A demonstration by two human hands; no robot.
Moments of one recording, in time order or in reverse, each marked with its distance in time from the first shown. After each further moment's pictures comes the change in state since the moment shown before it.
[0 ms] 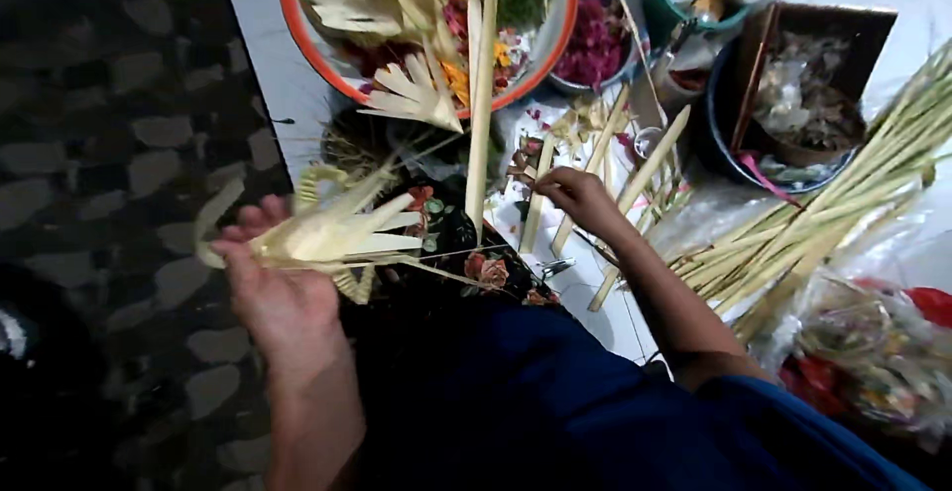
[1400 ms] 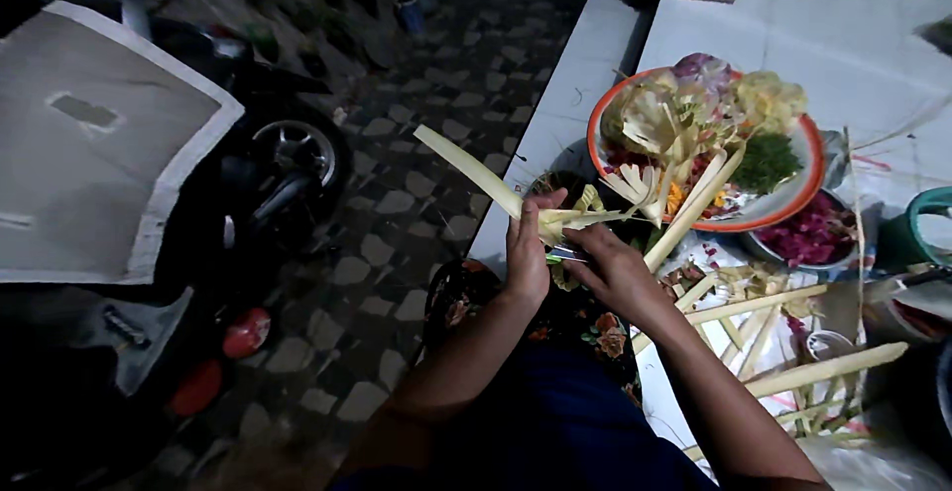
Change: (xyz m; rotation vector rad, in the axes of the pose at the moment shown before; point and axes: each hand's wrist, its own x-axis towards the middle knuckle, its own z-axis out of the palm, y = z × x) left_hand -0.037 0.009 0.050 0.274 0.059 0.172; right_hand 0.053 -0.200 0.070 -0.075 -0.257 -0.575
